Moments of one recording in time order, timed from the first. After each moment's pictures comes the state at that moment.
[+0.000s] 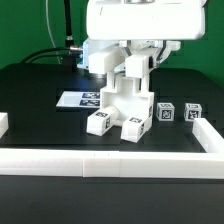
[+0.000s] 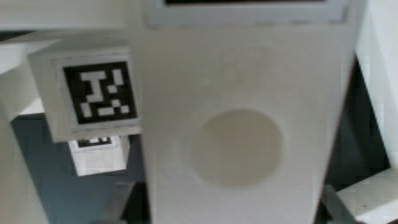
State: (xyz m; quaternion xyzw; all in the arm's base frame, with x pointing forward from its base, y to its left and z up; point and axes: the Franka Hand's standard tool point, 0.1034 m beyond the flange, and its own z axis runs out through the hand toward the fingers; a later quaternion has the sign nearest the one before) arm 0.516 0.033 0.121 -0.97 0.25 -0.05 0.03
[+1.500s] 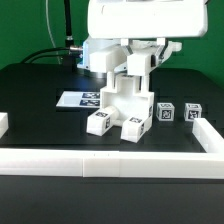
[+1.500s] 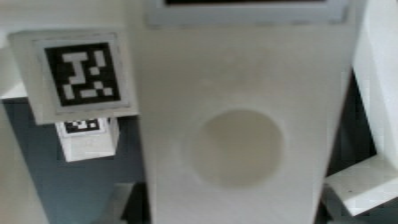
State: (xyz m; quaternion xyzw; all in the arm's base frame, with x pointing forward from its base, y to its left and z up) arm 0.522 0.039 0.126 -0.97 0.24 -0.07 0.03
